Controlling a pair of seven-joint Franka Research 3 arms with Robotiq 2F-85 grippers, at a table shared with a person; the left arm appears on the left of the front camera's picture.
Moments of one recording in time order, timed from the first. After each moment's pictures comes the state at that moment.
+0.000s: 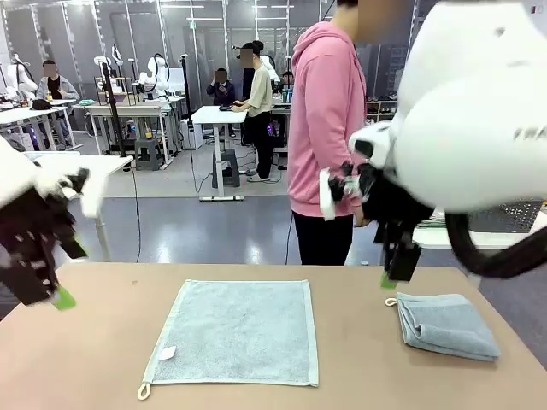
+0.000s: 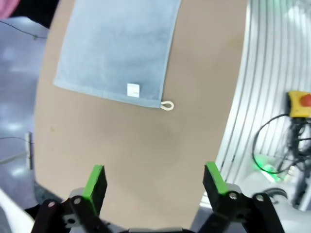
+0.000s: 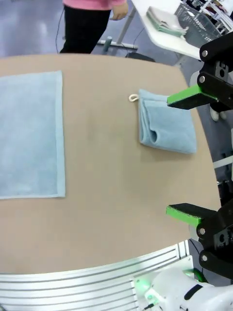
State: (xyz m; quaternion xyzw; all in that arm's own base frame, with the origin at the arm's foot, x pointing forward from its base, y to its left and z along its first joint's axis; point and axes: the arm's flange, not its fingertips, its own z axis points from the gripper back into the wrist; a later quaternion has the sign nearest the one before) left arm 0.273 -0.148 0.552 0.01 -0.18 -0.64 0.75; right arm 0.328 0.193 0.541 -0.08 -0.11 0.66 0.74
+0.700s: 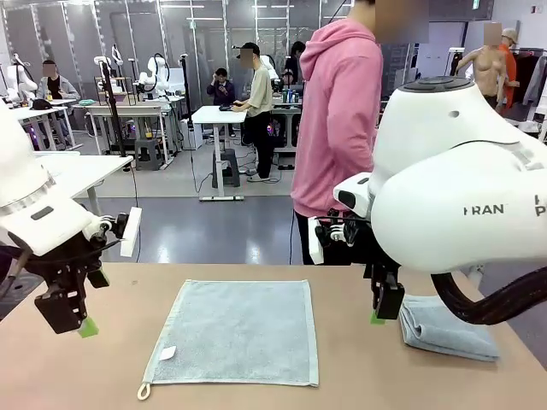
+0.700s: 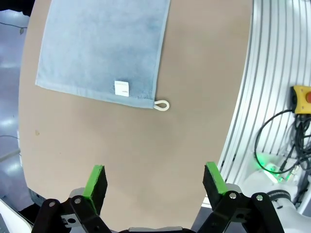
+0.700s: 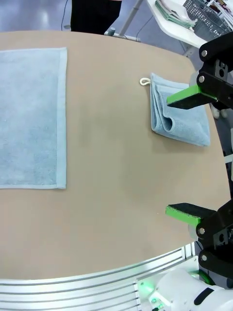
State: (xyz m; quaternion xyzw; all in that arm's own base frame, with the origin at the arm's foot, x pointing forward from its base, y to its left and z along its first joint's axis) left arm 0.291 -0.165 0.508 0.02 -0.14 -0.64 0.75; right arm 0.333 0.201 0.489 -0.08 -0.09 0.66 0.74
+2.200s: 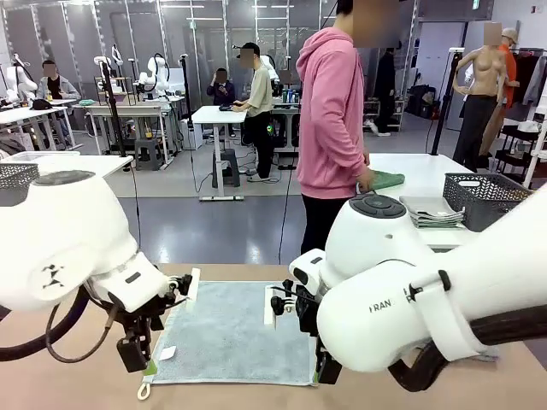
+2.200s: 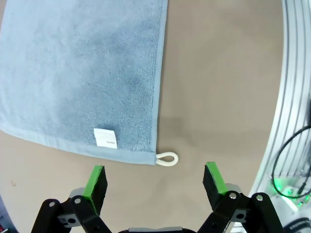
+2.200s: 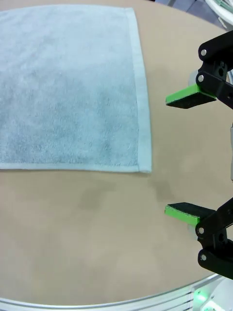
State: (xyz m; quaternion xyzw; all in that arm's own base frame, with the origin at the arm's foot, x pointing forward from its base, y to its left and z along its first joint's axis) left arm 0.350 -0.222 0.378 0.00 -0.10 -0.67 0.73; right arm 0.342 0.263 0.347 -0.01 -0.12 0.68 0.72
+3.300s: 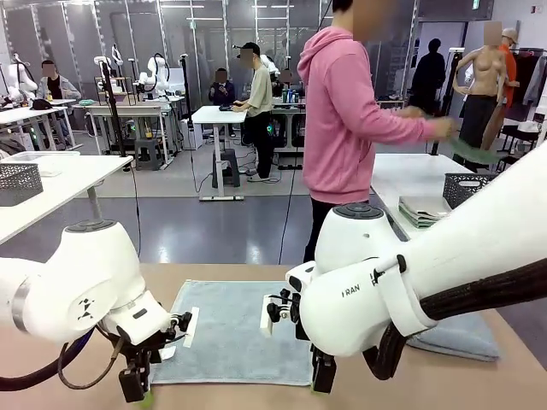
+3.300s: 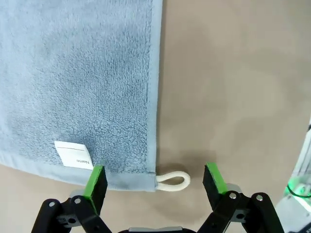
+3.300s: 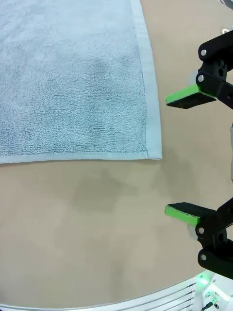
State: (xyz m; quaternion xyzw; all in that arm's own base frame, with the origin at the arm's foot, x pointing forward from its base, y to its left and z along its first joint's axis) left arm 0.374 -0.206 0.293 -0.02 -0.05 -0.68 0.73; right arm 0.358 0.269 0.321 0.02 -0.07 0.66 0.74
